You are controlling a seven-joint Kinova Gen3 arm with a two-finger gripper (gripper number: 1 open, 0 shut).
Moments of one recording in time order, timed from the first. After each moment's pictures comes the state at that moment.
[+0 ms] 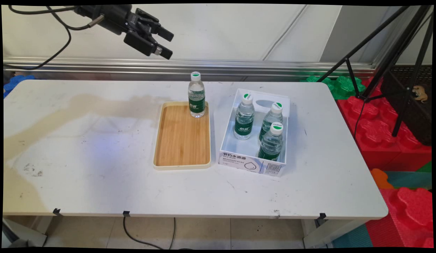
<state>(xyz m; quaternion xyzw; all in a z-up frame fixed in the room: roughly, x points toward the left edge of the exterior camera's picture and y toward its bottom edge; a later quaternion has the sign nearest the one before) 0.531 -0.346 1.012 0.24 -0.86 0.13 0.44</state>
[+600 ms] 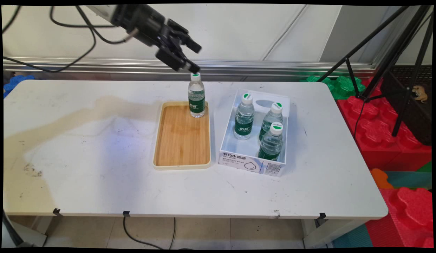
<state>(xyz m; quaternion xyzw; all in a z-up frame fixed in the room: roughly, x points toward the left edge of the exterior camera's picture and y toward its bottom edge) 0.459 -0.372 0.995 0.19 -0.88 0.12 0.42</state>
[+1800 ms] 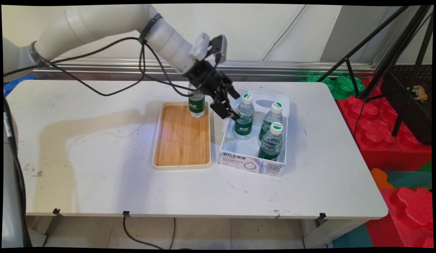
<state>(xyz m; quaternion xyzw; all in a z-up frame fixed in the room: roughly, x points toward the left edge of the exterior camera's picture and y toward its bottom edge) 0.336 -0.443 0.867 0.15 -0.92 0.10 0.35</state>
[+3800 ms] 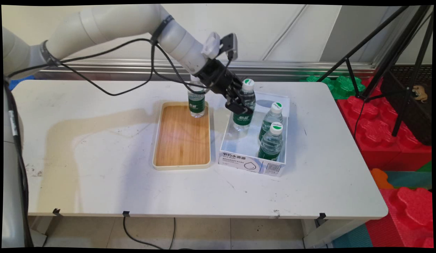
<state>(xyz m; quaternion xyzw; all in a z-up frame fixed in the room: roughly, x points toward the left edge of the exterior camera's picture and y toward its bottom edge) 0.317 -0.456 0.868 0.17 -0.91 0.10 0.37</state>
